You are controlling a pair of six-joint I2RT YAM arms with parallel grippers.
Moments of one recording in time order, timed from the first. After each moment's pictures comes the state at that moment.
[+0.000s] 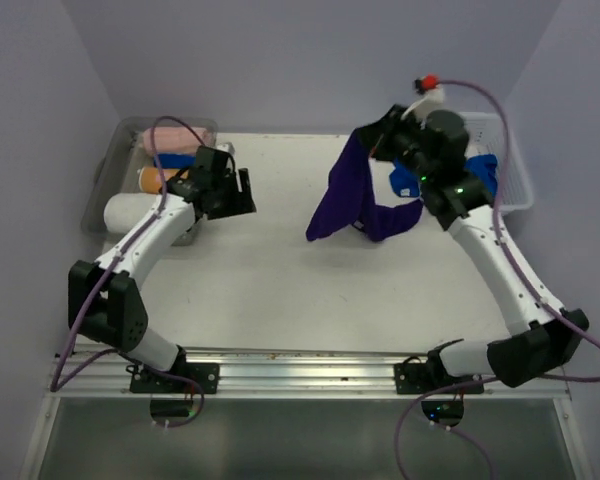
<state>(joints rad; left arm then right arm) -0.35 1.55 1.29 -0.63 0.02 -0.45 0.34 1.34 1.52 -0.20 -0.12 0.52</state>
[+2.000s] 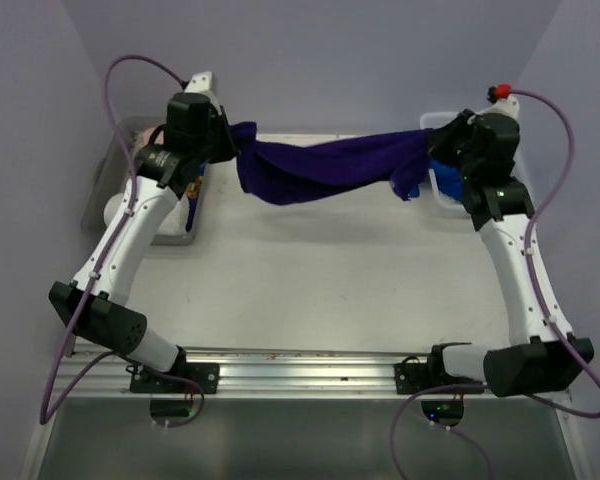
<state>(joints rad) -0.37 1.53 1.68 -0.67 -0.10 -0.43 0.10 1.31 1.40 -0.36 0.04 0.55</state>
